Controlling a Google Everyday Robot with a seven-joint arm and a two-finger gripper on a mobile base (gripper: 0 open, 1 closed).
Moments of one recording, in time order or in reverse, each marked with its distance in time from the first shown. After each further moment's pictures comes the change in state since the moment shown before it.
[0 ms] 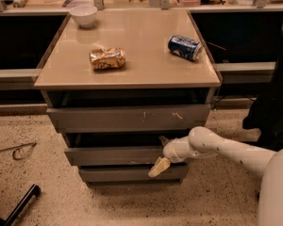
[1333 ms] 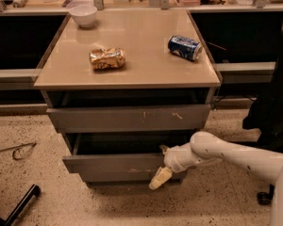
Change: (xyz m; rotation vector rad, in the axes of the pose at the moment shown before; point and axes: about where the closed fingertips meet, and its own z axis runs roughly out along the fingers) arm -0.001 0.058 -0.014 -0.097 0.036 0.068
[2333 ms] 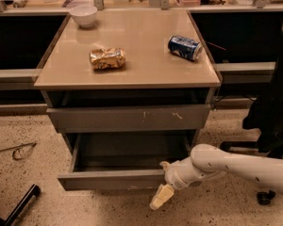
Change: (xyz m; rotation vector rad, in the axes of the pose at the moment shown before) arm 0.023 0.074 -0.005 -0.075 0.075 0.053
